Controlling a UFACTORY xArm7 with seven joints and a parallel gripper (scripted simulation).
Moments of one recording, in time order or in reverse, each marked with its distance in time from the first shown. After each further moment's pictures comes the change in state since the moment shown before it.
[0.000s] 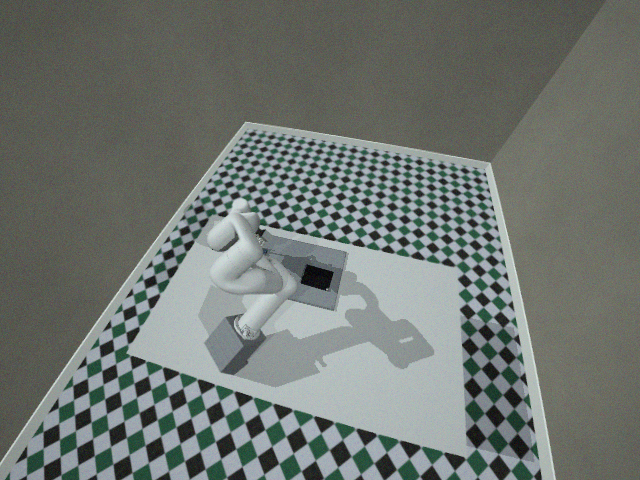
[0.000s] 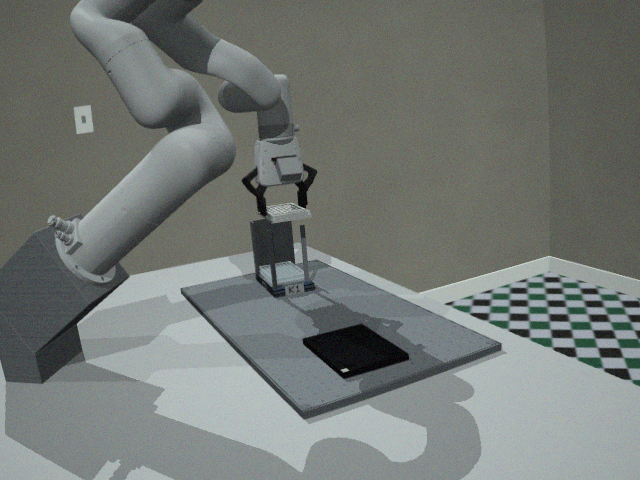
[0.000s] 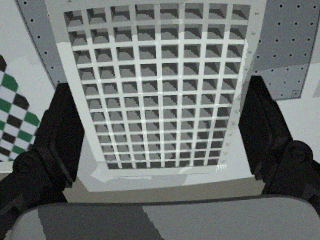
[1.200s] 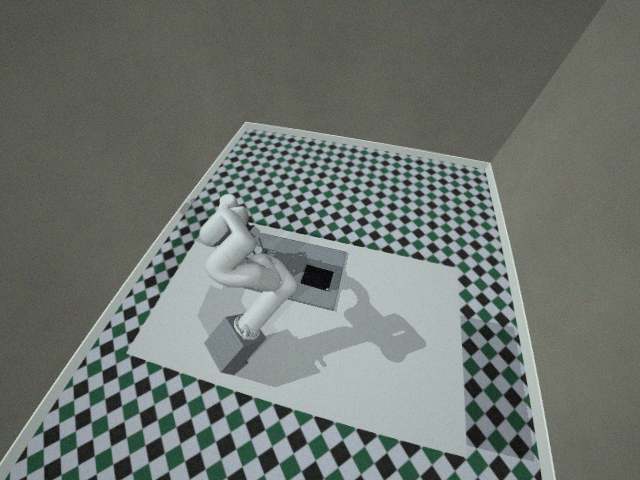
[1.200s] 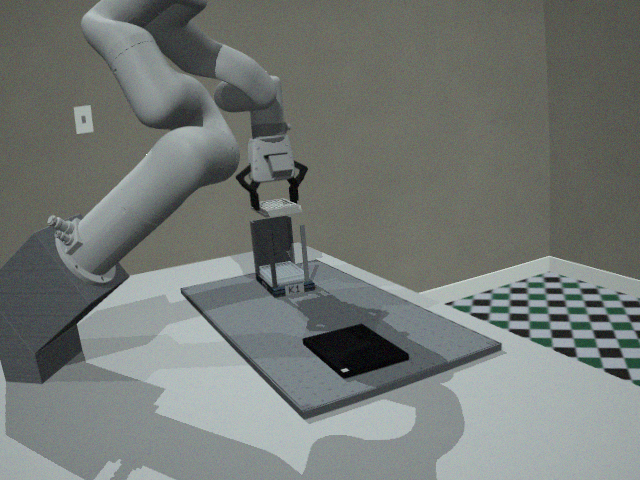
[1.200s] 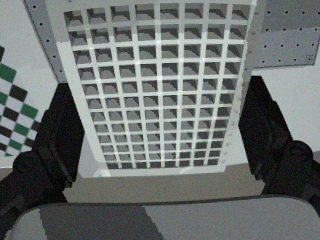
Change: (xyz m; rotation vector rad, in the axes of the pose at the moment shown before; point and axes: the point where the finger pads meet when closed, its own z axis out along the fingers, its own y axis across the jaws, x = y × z) arm -0.067 -0.003 -0.001 0.000 0.000 0.000
